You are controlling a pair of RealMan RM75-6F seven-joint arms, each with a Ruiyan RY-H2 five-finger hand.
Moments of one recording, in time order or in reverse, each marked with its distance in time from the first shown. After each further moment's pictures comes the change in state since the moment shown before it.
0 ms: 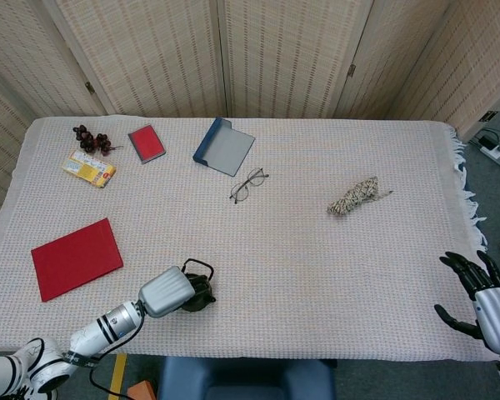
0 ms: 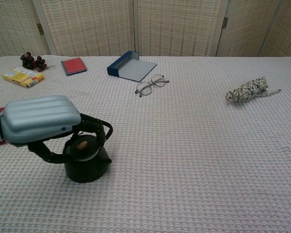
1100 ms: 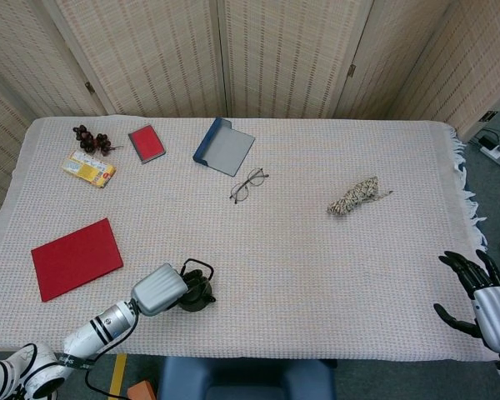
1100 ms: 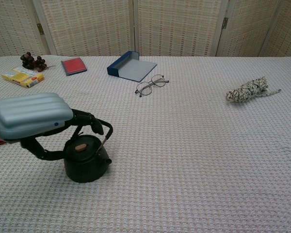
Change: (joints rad) left arm 0.027 0.039 -0.003 -0.057 -0.053 -0.010 0.048; right arm 0.005 0.003 0.001 -0.008 0.005 -0.010 -0.008
